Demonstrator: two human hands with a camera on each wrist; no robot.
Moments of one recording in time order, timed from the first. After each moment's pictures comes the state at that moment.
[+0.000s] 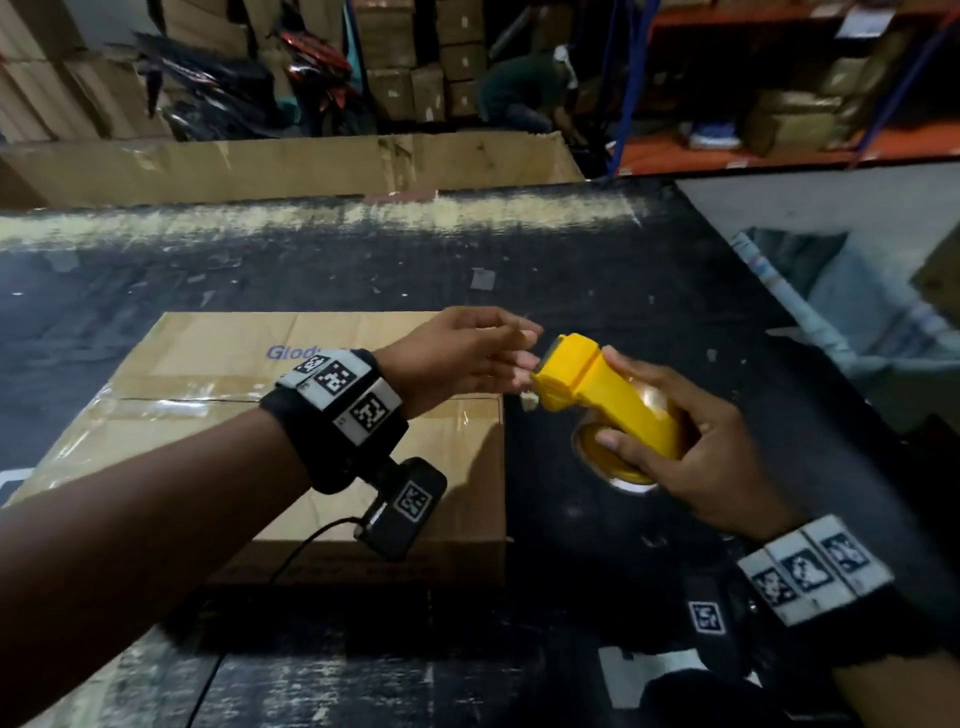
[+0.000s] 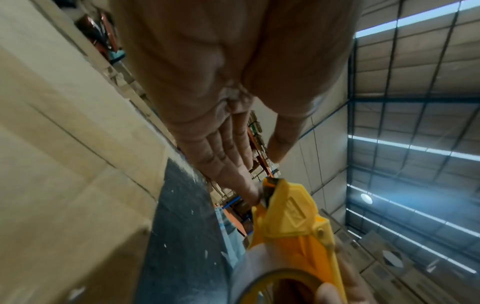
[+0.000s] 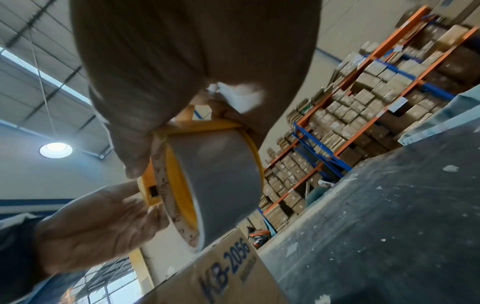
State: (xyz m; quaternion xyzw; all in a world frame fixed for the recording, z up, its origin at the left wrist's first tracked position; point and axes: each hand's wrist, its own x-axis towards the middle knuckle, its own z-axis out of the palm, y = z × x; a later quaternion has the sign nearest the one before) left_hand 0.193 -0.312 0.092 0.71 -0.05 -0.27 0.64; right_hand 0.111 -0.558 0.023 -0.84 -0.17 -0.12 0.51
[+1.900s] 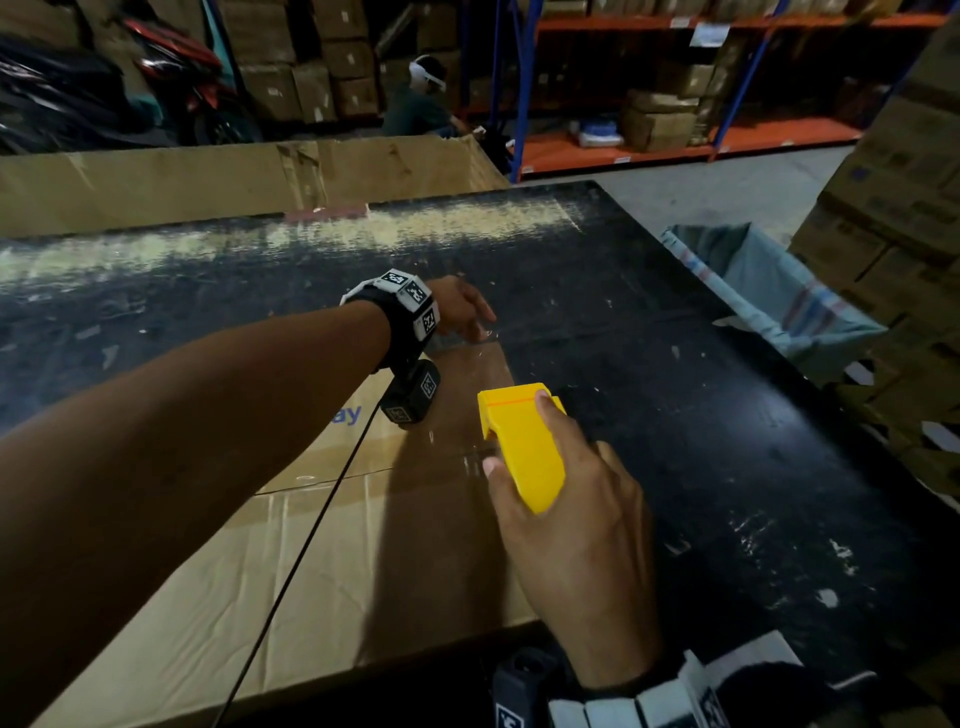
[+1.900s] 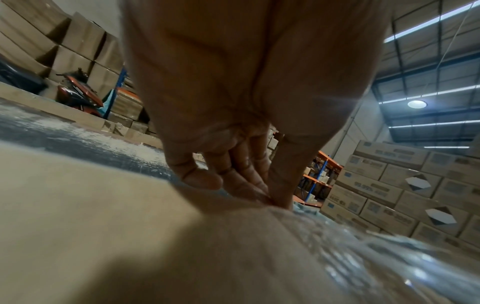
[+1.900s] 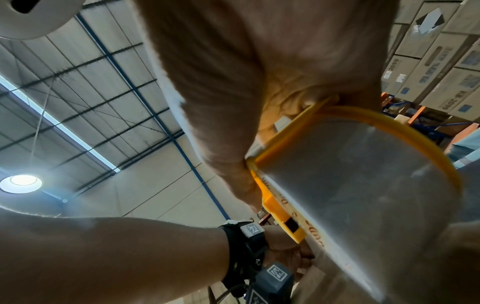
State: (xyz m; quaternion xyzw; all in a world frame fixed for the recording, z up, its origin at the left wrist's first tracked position) left_hand 0.406 -0.304 0.044 0.92 -0.18 -0.23 0.27; right_hand 0.095 -0.349 0.077 -0.90 0.23 -0.09 0.35
